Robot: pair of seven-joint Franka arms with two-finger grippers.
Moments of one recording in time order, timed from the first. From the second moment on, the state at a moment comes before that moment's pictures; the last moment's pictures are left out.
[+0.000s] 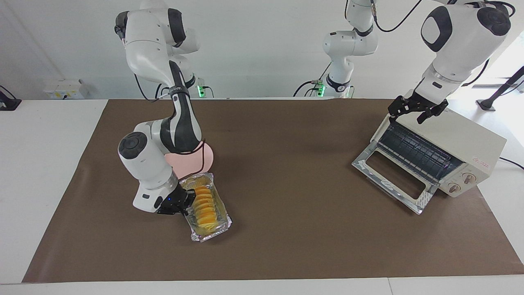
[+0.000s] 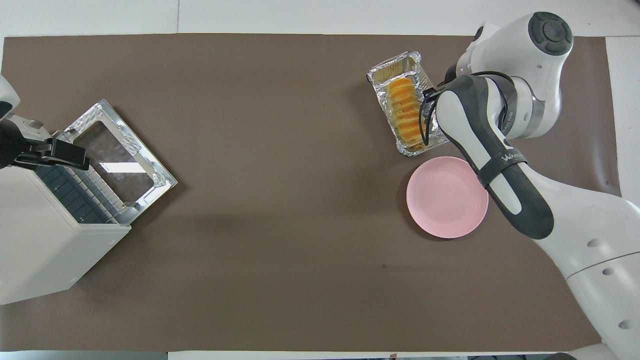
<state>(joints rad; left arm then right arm) -0.07 -0.02 0.04 -1.71 -0.03 1.63 0.06 0.16 0.59 -0.02 -1.41 0.17 2.12 -0.27</state>
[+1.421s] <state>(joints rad) -0.07 -0.02 0.04 -1.71 -0.03 1.63 0.06 0.60 0.48 -0.01 -1.69 0.18 2.38 0.57</state>
